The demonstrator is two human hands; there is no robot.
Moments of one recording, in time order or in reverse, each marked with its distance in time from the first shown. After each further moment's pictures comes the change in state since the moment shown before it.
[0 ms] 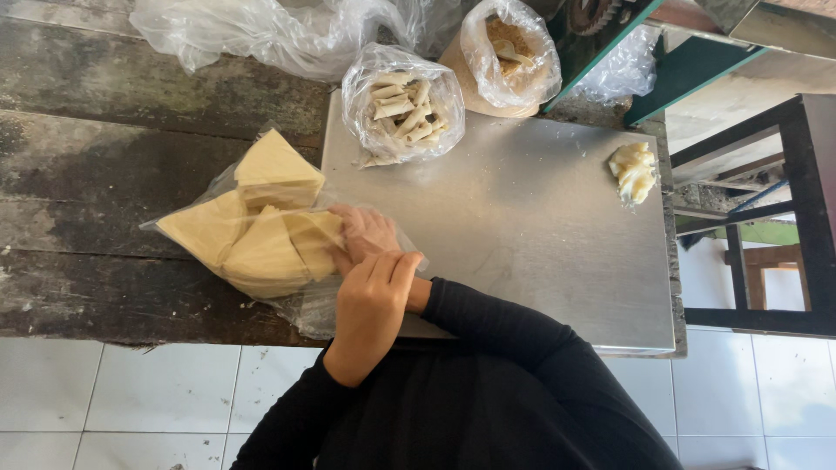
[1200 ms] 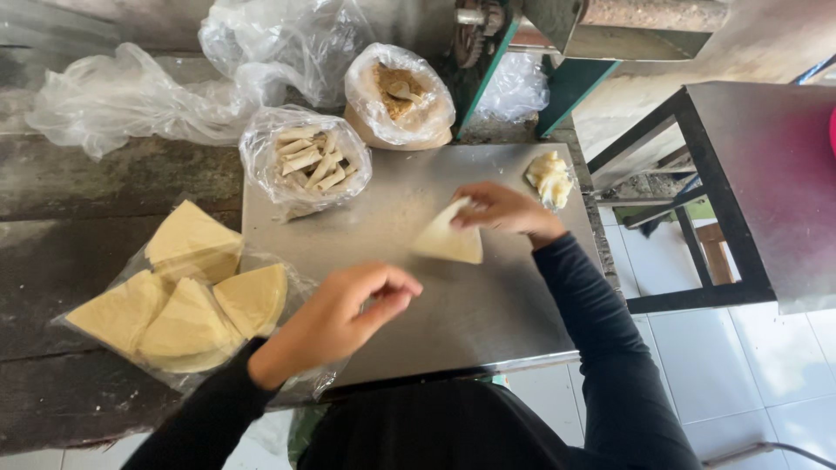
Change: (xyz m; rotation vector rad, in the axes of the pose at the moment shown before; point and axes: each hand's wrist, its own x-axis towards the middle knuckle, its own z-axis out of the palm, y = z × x) left_hand 0.079 0.017 0.017 -0.902 -0.693 -0.046; right_hand -0.030 0.201 -0.282 0.296 -0.319 0.318
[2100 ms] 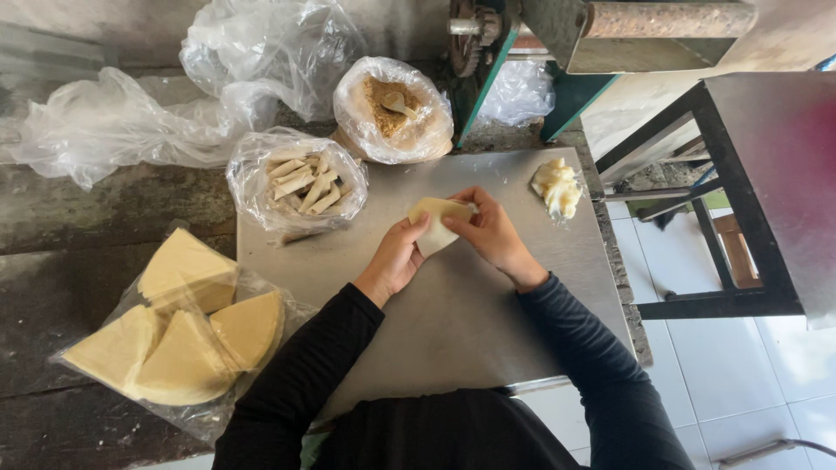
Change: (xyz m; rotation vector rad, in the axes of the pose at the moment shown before) left_hand 0.145 -0.180 0.067 -1.231 0.230 -0.407; right_hand 0.010 -0.001 0.053 0.459 0.453 -0.064
